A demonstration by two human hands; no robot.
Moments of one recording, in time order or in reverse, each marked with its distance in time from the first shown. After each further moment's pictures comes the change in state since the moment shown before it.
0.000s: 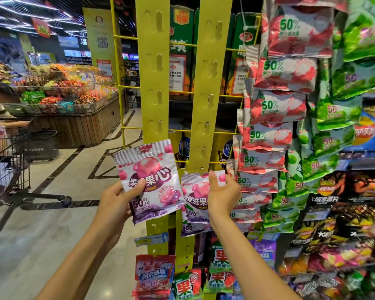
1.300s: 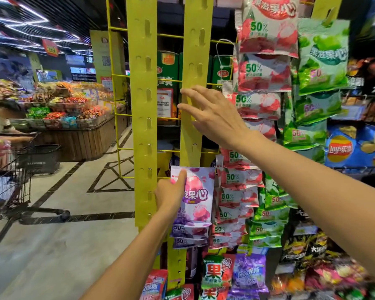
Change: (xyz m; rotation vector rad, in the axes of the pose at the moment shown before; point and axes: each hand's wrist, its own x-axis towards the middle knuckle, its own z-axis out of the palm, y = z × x) left_hand 0.033 0.003 0.126 0.331 0.231 0.025; right_hand 0.101 -0.180 -0.030 -0.885 -0.187 -1.810
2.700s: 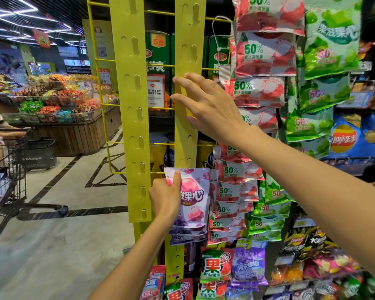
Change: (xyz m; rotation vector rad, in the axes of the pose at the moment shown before) left_hand 0.001 -0.018 0.008 0.116 0.102 0.098; right_hand -0.003 -0.005 0.009 -0.013 0.018 0.028
